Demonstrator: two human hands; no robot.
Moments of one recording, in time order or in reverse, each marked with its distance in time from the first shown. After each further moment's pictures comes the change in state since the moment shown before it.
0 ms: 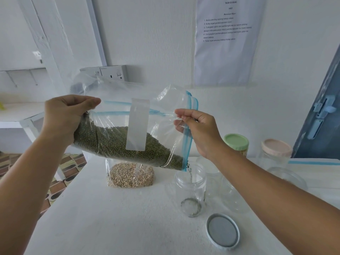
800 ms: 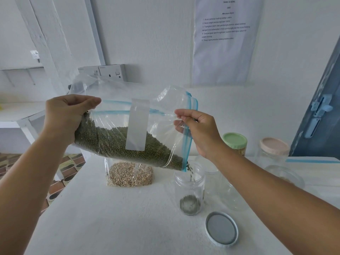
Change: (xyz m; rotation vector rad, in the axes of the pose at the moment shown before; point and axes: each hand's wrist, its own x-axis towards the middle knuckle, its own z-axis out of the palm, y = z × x) left_hand 0.000 -0.003 0.003 -0.004 -0.006 0.014; right_hand -0.003 0.001 -0.002 -0.011 0.018 0.012
